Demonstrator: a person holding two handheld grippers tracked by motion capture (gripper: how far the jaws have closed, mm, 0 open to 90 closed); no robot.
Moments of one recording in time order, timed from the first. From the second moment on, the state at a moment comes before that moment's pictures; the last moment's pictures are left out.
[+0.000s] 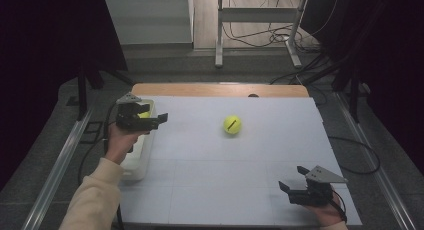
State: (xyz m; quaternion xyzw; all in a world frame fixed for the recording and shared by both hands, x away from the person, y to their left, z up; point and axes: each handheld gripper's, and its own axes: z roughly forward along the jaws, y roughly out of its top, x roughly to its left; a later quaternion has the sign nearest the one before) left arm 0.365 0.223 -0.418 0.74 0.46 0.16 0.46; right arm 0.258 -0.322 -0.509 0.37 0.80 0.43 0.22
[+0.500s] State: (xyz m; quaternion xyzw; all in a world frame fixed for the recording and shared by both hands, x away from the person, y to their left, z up) left arm 0.361 0.197 -0.418 0.76 0.43 0.14 0.47; right arm 0.259 -0.321 -0.509 0.37 0.80 0.43 0.22
